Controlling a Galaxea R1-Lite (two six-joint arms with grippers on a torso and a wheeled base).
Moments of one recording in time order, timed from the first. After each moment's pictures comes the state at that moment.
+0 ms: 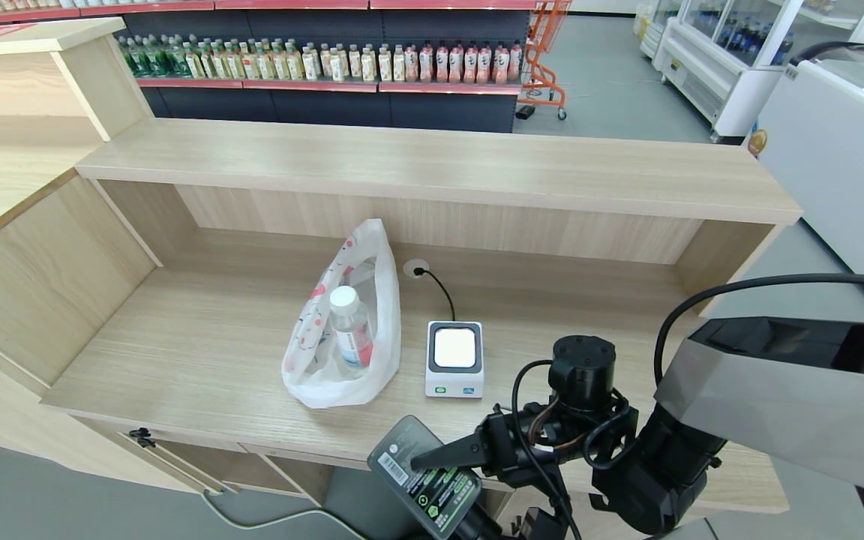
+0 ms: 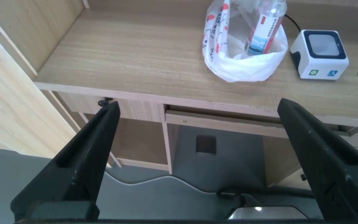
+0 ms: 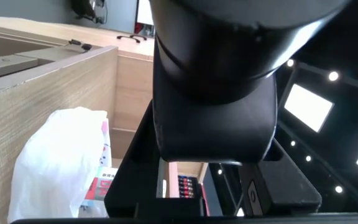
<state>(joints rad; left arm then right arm) 0.00 0.00 0.00 0.00 -0.01 0.00 0.63 2.30 -0.79 -1.38 1.15 -2.25</state>
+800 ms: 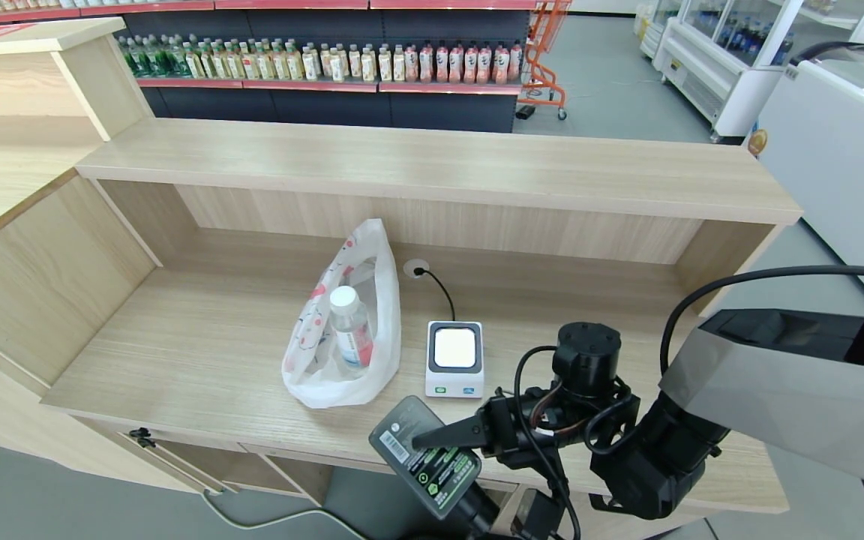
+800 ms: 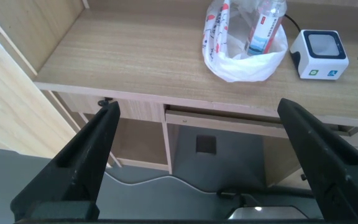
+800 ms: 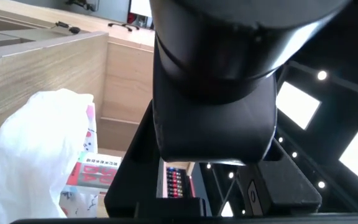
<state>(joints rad) 0.00 0.00 0.00 0.00 -0.01 0.00 0.61 2.28 -0.83 -1.38 1.15 -2.25</state>
